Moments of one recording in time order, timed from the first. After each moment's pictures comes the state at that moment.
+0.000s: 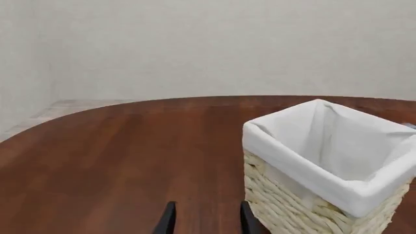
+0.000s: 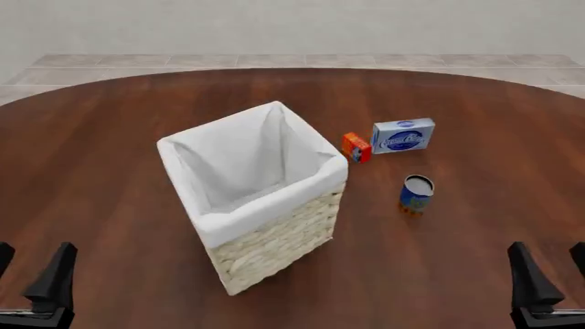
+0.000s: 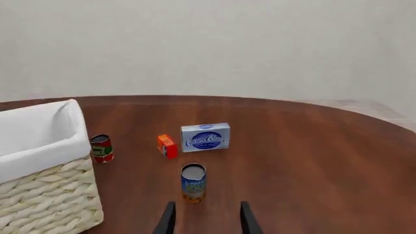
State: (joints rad) left arm 0.00 0.00 0.00 0.00 0.00; right arm 0.00 0.00 0.00 0.00 0.00
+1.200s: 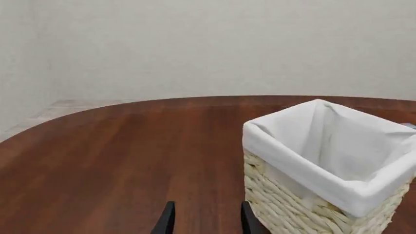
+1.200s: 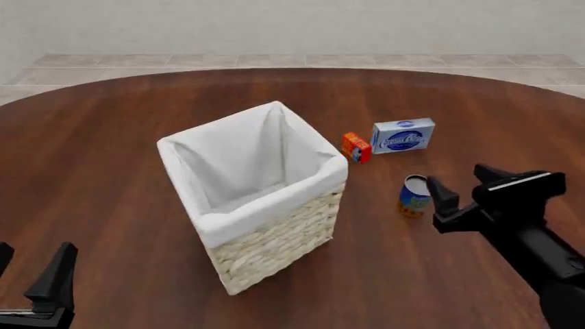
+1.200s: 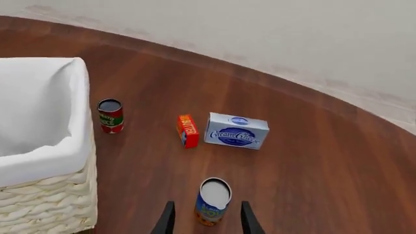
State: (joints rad) left arm 0.00 0.00 0.00 0.00 0.00; right arm 0.16 1.07 -0.31 -0.51 -0.18
